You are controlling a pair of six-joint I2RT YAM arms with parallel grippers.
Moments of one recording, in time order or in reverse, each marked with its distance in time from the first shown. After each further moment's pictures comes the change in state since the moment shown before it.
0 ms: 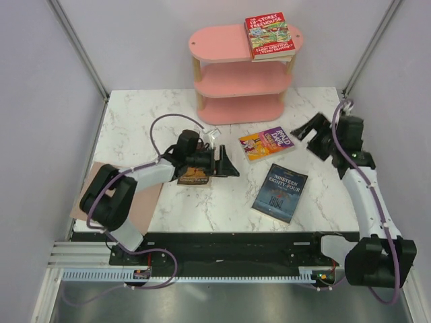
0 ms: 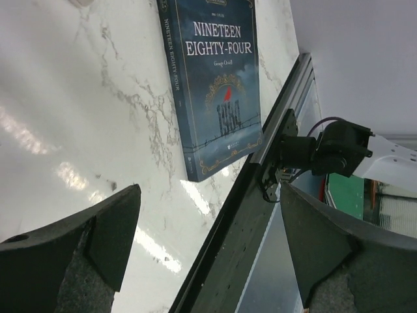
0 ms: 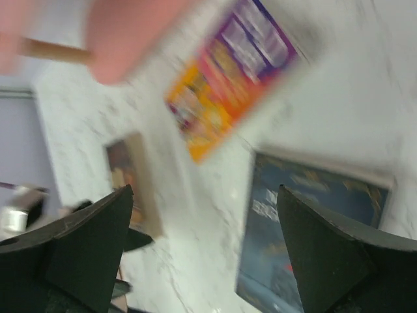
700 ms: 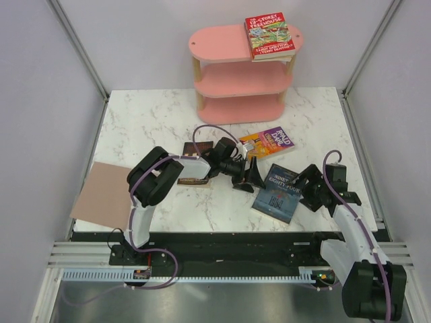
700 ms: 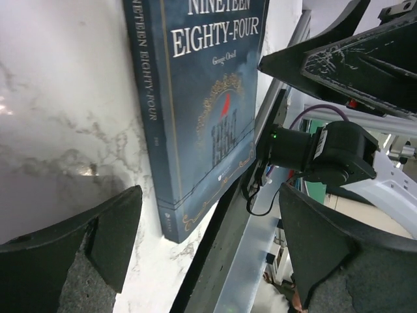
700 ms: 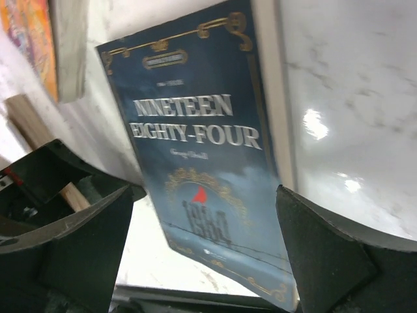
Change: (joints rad) left arm -0.203 0.467 0.295 0.062 0.077 -0.173; right arm 0.001 -0.229 -0.629 -0.009 0.004 0.173
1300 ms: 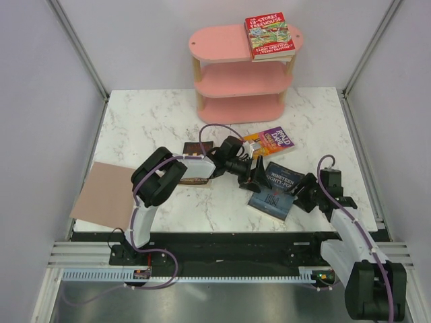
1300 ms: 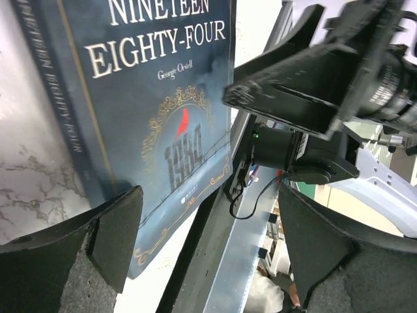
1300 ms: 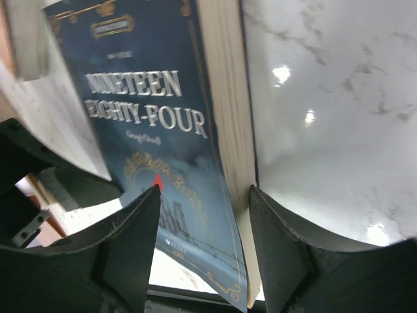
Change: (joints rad) left arm -0.047 0.032 0.081 0.000 0.027 -0.040; right arm 0.039 -0.039 -0.085 0.016 0.018 -0.018
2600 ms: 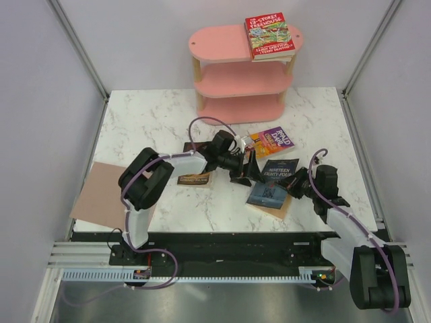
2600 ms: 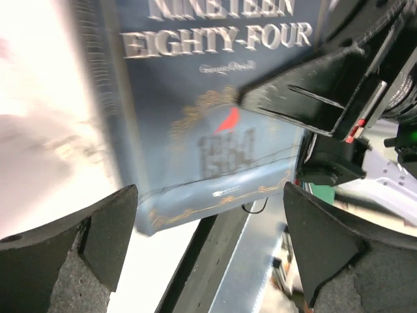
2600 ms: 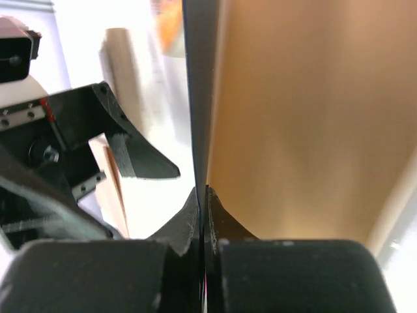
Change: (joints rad) left arm 0.046 -0.084 -0.017 -0.130 -0.060 0.089; right arm 0.068 0.094 -0.093 0.518 -0.218 0.055
